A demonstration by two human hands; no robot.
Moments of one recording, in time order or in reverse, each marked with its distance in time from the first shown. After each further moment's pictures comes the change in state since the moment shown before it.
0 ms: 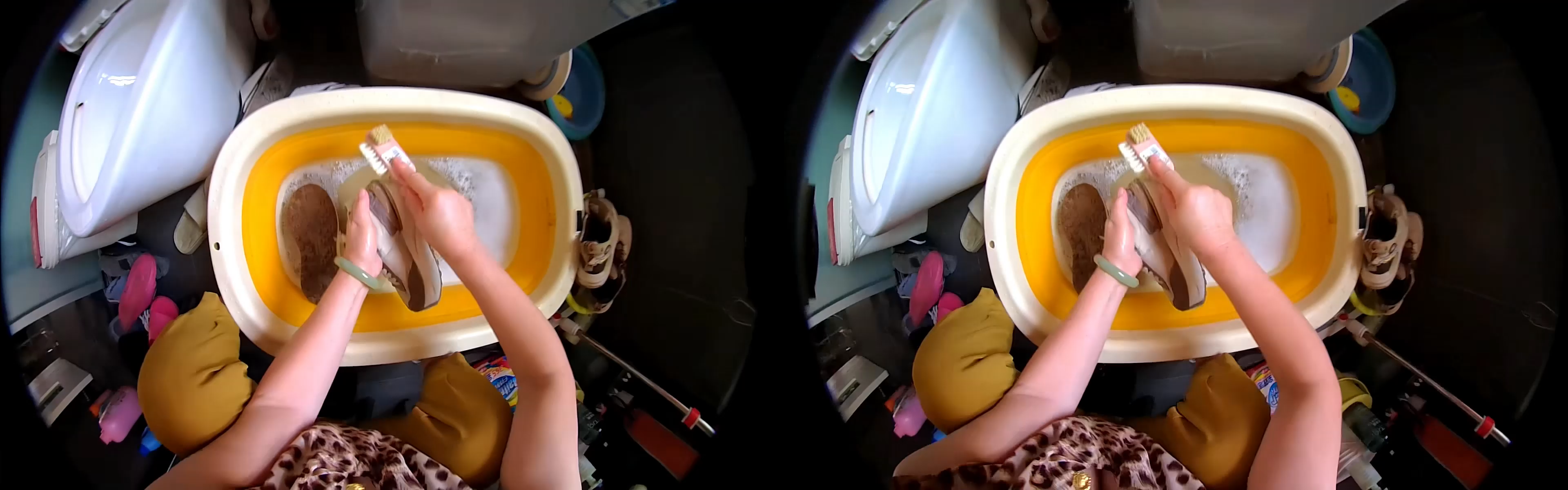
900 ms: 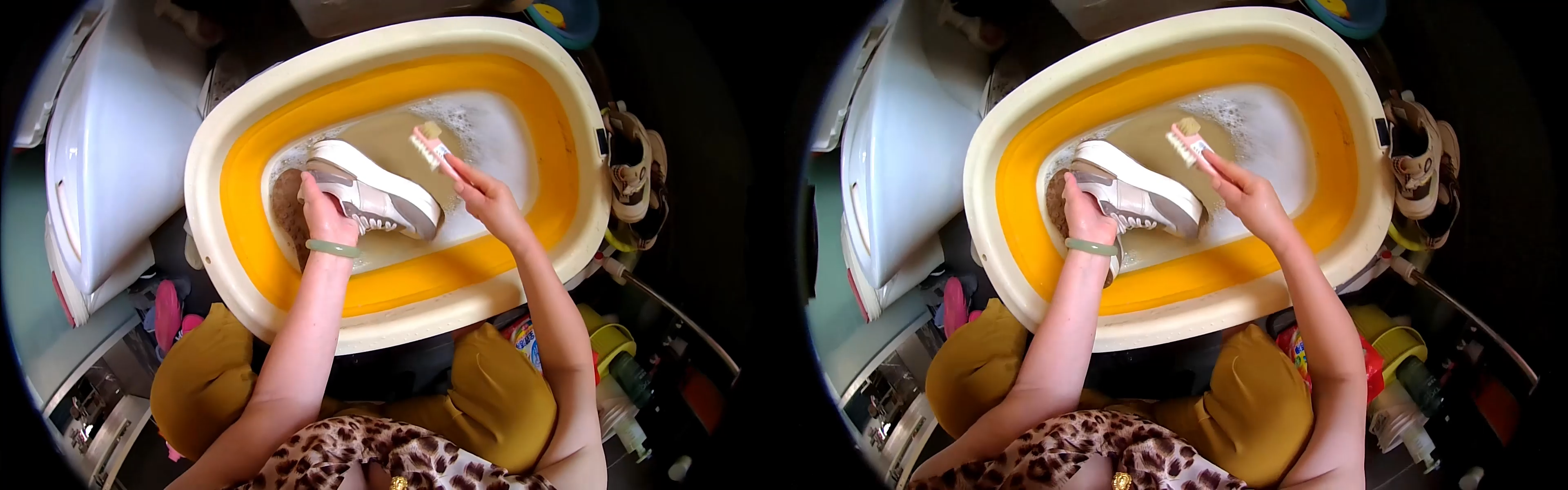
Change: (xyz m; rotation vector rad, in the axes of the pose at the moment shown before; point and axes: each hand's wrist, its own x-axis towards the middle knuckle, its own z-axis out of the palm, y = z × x) left_hand 0.020 -0.017 -0.011 -0.045 0.203 0.033; right_hand -0.069 0.112 0.024 1.139 -0.154 0.464
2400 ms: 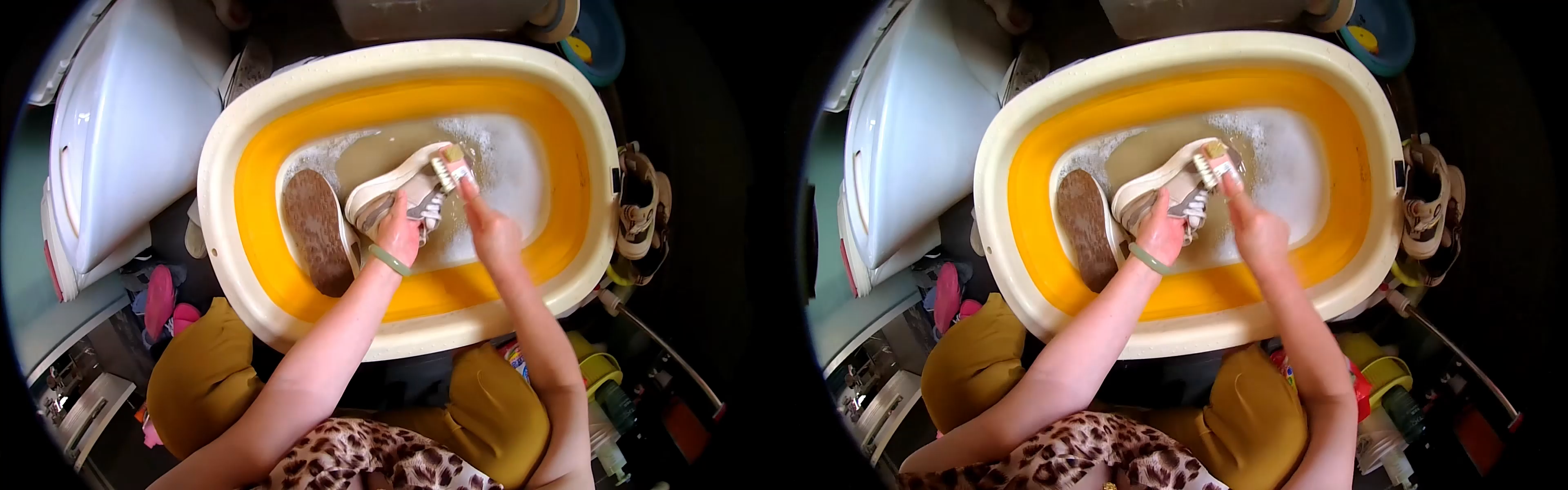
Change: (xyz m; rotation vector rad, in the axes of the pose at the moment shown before) left_hand 0.009 -0.086 -0.018 -0.061 -0.223 -0.264; right_hand 0.008 0.028 0.028 -0.949 0.366 -0.402
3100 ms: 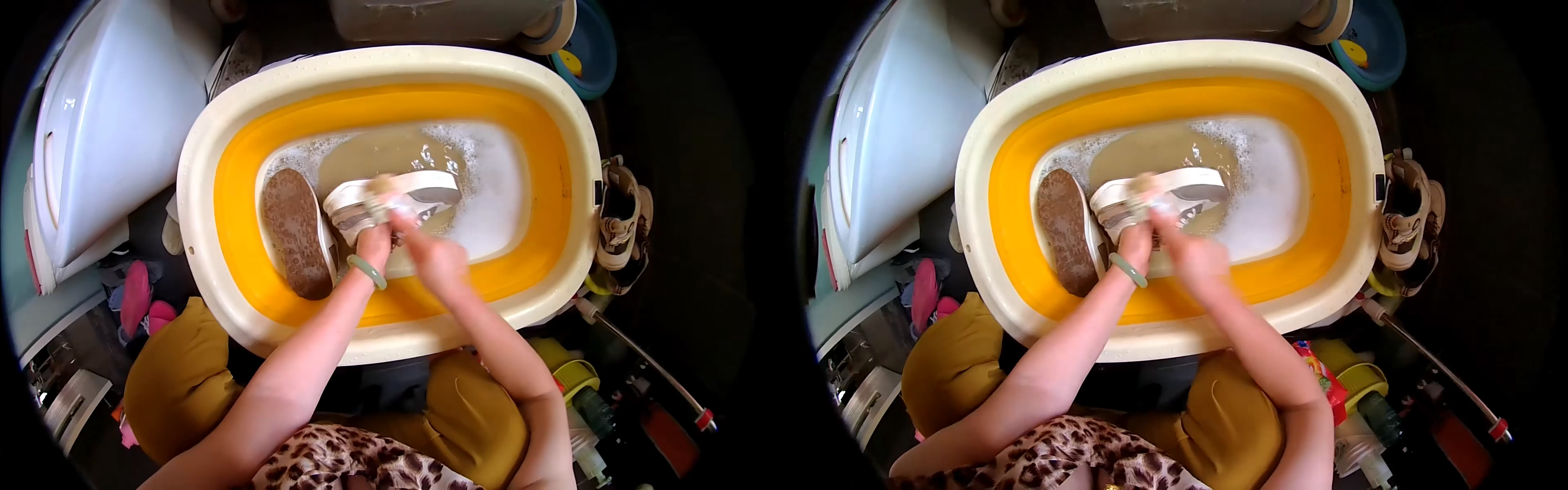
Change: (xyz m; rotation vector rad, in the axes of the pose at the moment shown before) left_hand -0.013 0.000 -0.007 0.531 0.192 -0.010; right_hand -0.014 -0.045 0.005 0.140 -0.275 -0.084
